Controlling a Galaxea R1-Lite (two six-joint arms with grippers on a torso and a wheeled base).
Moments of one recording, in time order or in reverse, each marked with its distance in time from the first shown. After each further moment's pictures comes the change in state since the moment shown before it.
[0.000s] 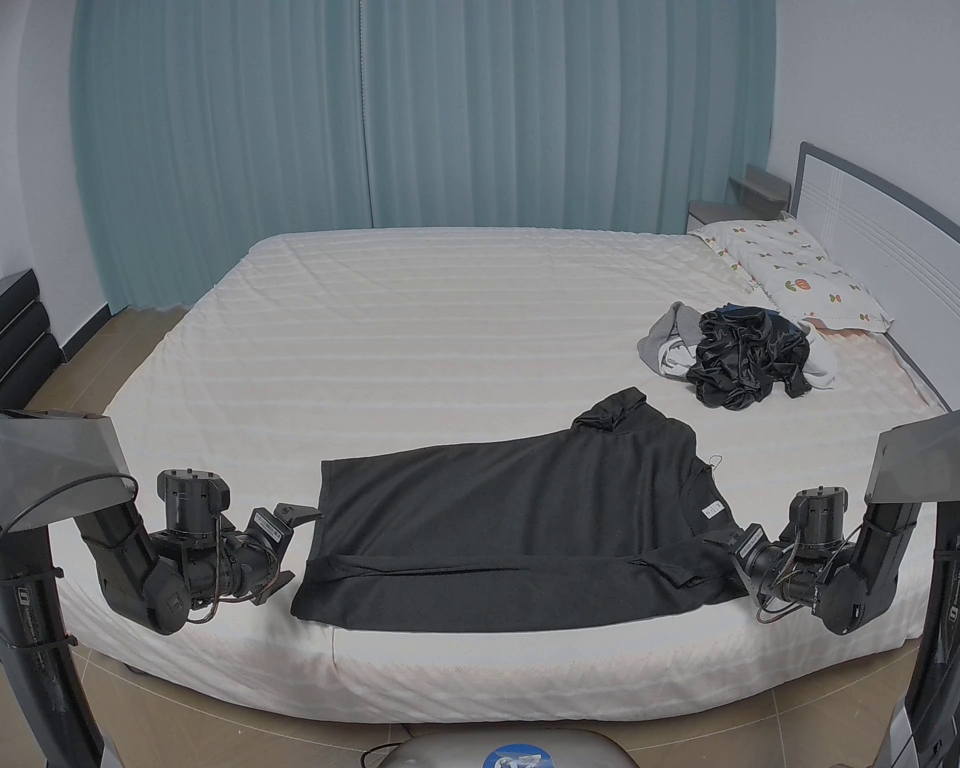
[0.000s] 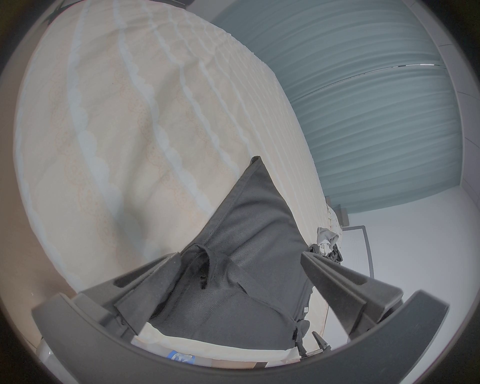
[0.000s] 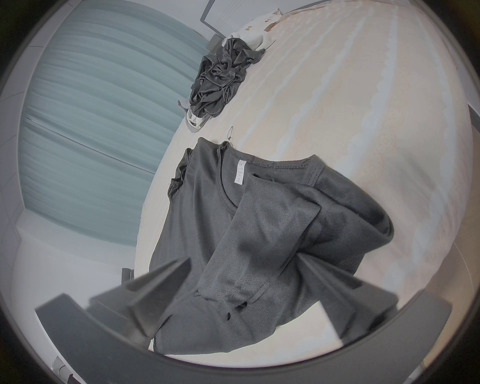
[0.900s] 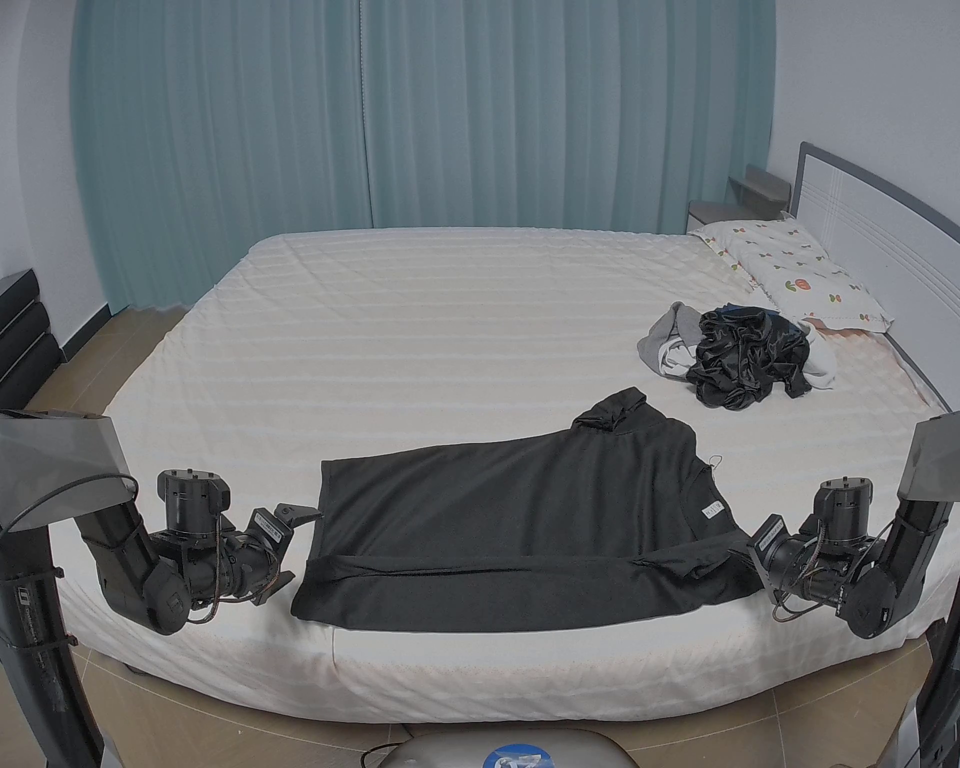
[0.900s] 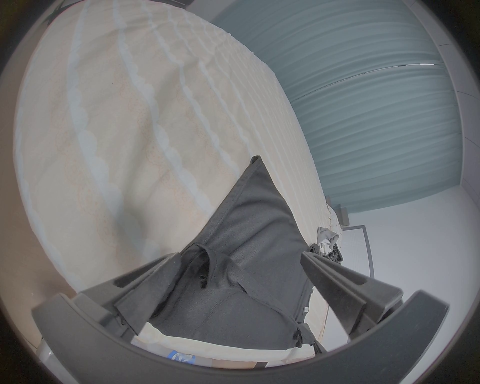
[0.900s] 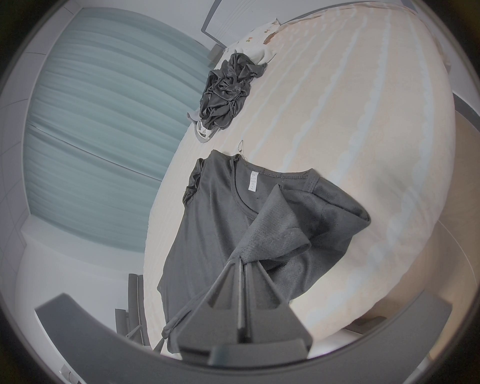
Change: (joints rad) left arm 0.000 0.000 0.000 0.000 0.000 0.001; right arm 0.009 -0.169 0.108 0.018 -0.002 0.037
